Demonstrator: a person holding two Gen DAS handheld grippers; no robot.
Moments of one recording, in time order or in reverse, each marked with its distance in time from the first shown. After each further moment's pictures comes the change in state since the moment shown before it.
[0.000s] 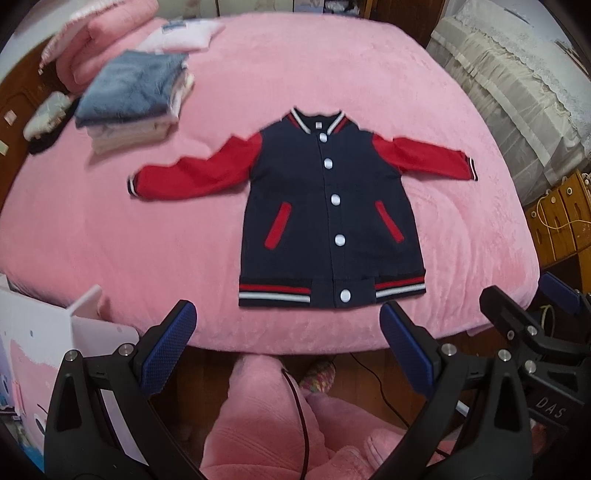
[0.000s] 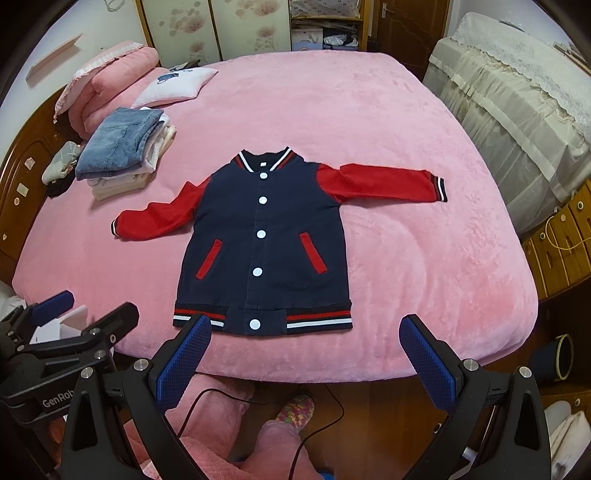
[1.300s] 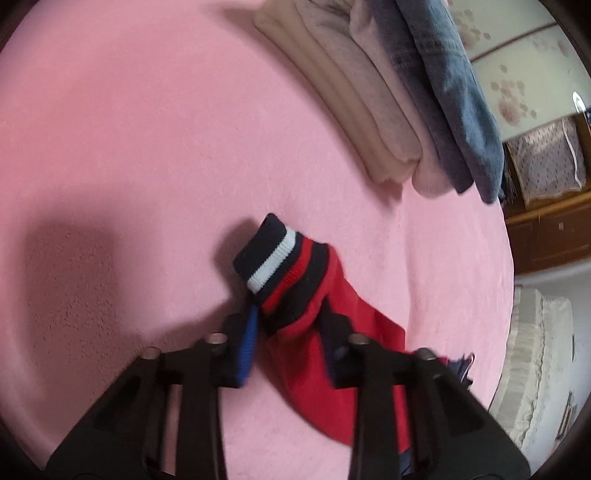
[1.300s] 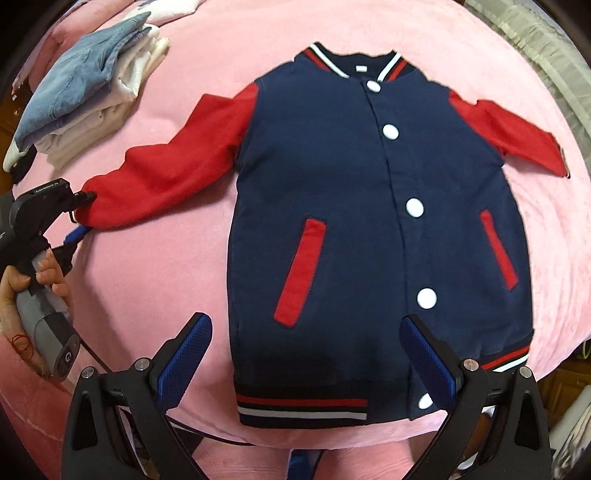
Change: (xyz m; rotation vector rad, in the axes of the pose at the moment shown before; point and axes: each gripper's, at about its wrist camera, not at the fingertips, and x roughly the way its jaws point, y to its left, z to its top) left arm 0.338 0.400 0.136 -1.010 -0.160 -0.156; right arm 0.341 0.232 0.076 0.036 0.284 -0.009
